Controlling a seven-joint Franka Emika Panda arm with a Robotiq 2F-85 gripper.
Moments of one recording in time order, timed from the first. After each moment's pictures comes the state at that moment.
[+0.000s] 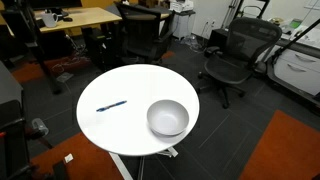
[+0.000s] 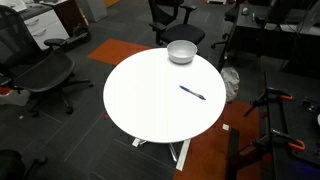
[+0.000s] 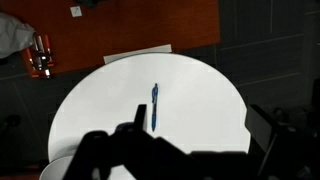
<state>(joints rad) 0.01 -0.54 -0.03 -2.59 0.13 2.06 0.08</state>
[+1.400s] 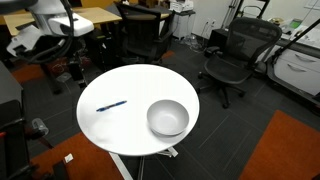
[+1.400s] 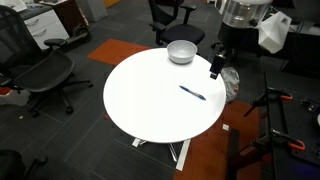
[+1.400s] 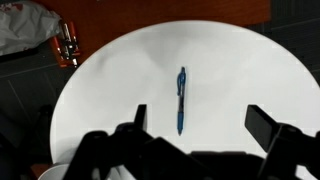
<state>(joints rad) -0.02 -0.10 0.05 -2.59 -0.08 2.51 0.33</state>
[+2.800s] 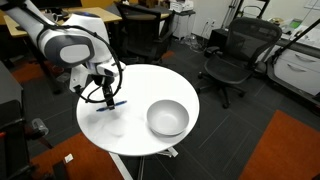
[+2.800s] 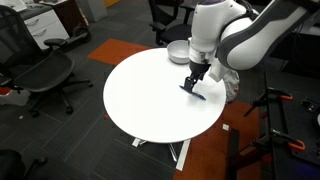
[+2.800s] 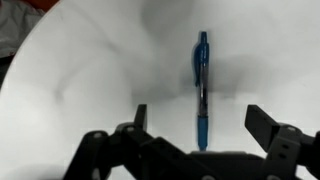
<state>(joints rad) 0.05 0.41 -0.08 -2.34 -0.11 2.75 0.38</state>
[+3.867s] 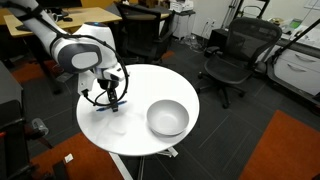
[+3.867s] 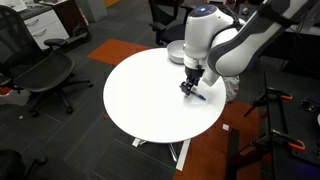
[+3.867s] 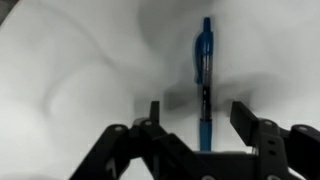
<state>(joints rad) 0.06 0.51 -0.09 -2.27 -0.09 2.75 0.38</state>
